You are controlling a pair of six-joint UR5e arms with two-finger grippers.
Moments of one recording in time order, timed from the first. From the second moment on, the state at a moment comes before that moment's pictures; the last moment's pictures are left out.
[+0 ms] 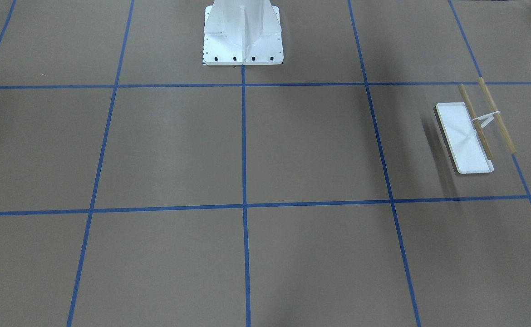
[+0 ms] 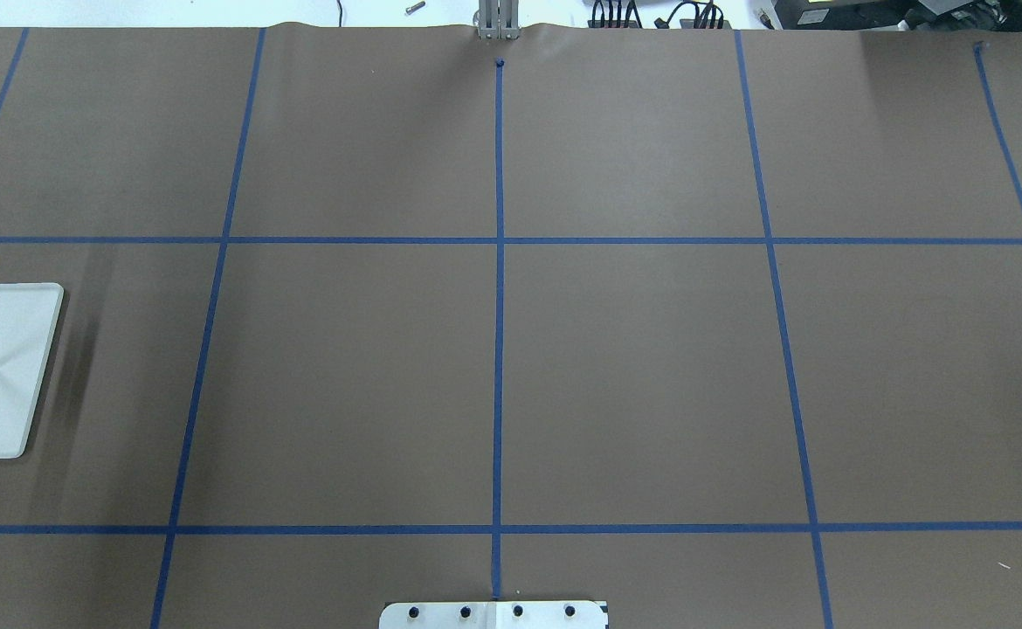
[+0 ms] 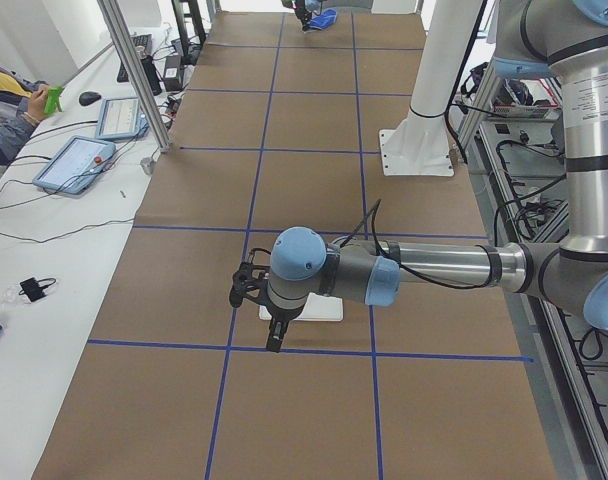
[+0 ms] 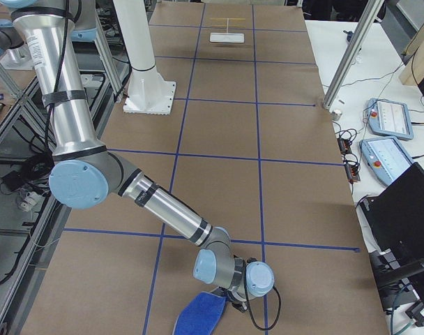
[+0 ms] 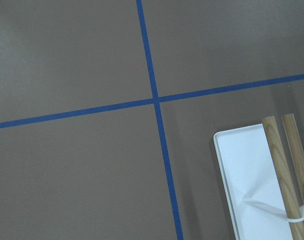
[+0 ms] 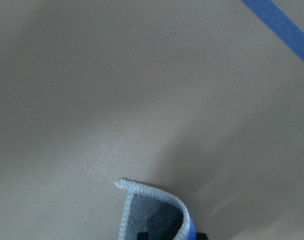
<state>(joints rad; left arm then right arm) -1.64 -1.39 -1.79 -1.73 -2.41 0.08 1.57 -1.35 0.74 -1.25 2.31 -0.96</state>
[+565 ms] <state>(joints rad) -1.64 -1.39 -1.79 -1.73 -2.41 0.08 1.63 -1.27 0.78 -1.37 2.33 -0.95</state>
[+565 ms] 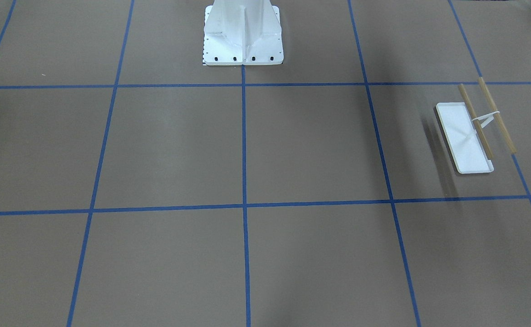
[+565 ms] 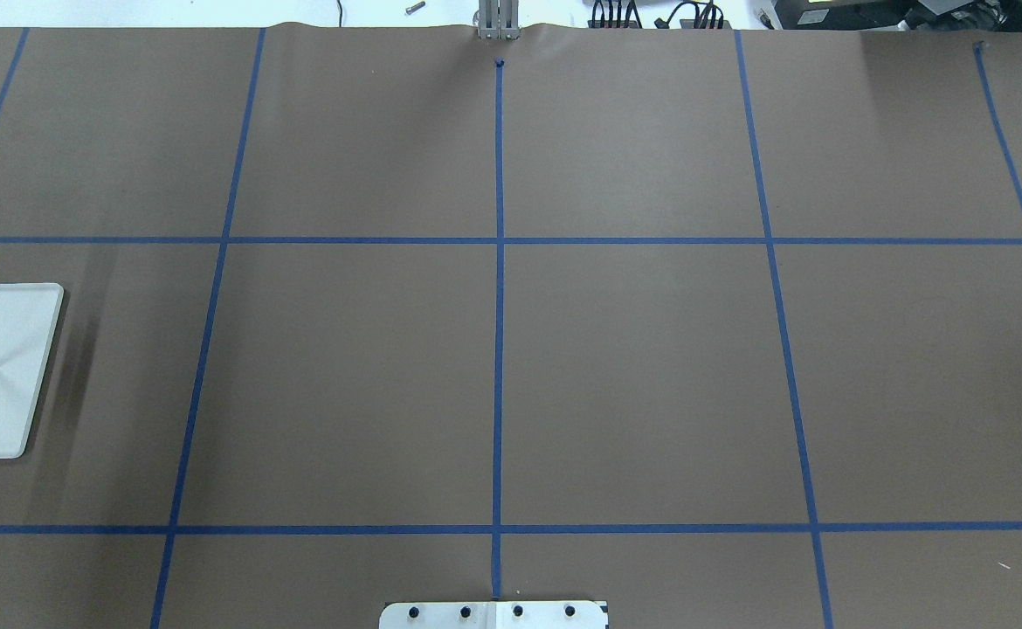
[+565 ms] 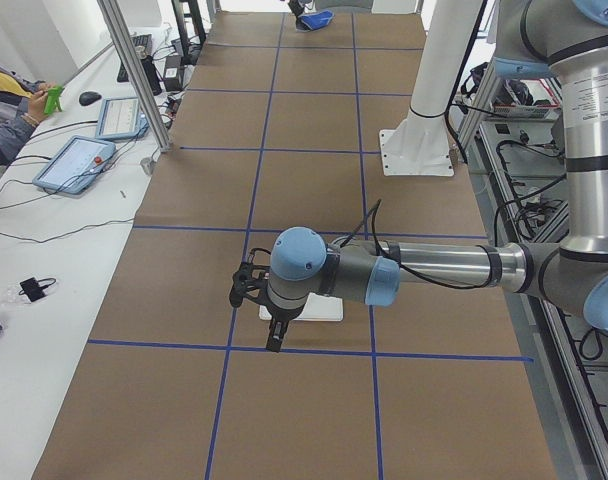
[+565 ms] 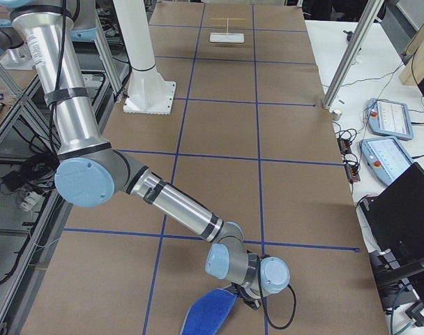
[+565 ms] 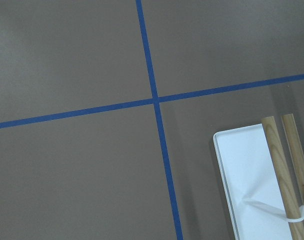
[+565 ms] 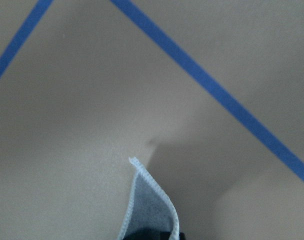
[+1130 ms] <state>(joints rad) -1.61 -1.42 -1.79 -1.81 -2.55 -0.18 1.67 -1.26 1.37 -1.90 2.36 -0.69</state>
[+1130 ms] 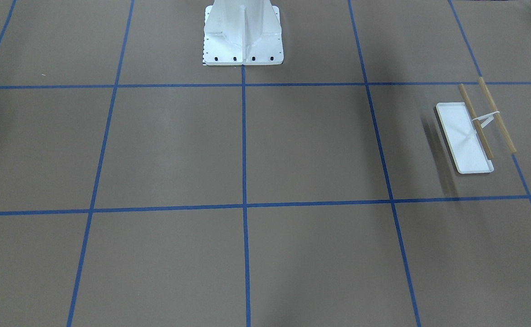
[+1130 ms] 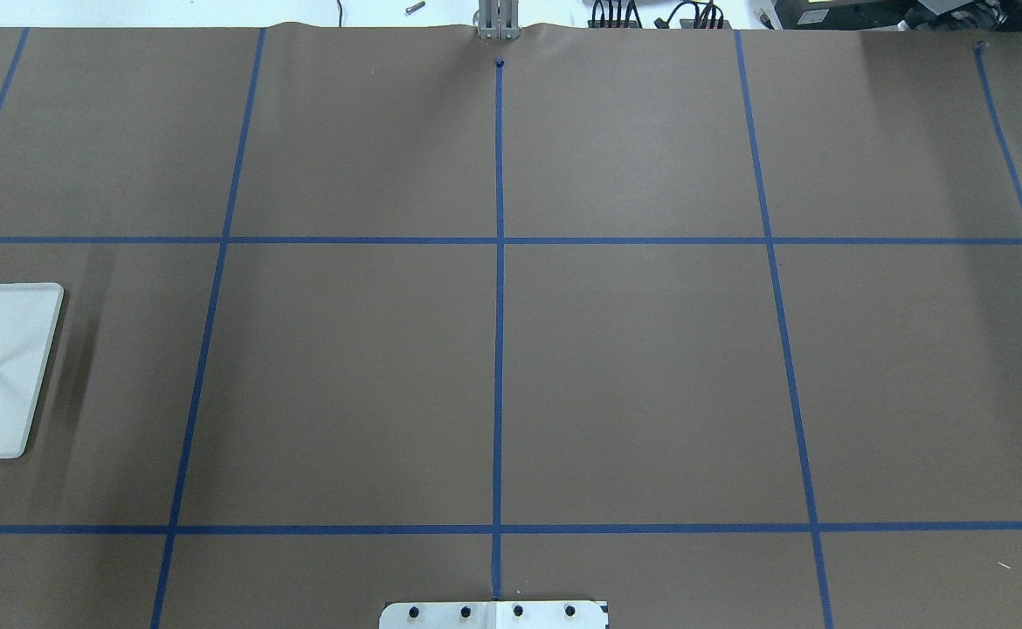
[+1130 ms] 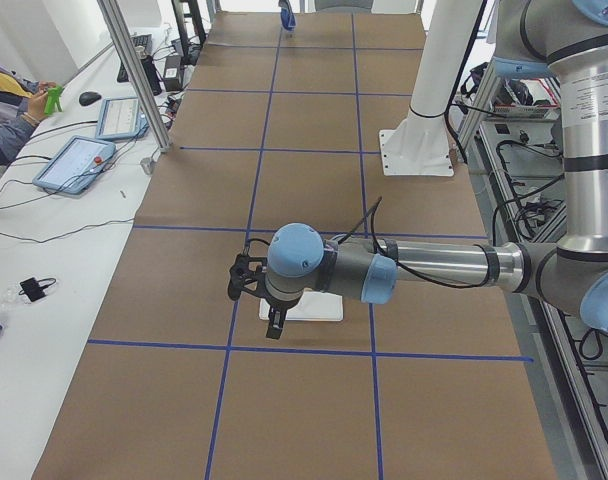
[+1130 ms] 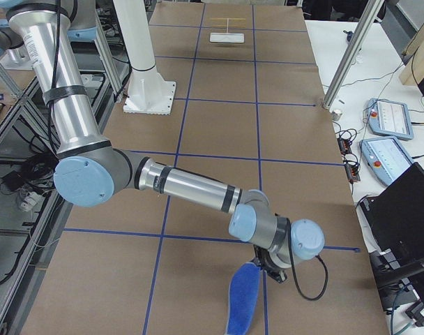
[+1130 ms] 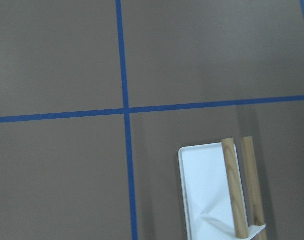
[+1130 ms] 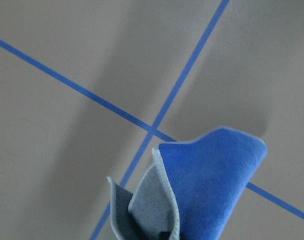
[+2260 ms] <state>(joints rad) -1.30 -1.89 -1.74 -1.98 -2.61 -1.26 1.19 -1.12 1.99 -1.83 2.43 0.53</state>
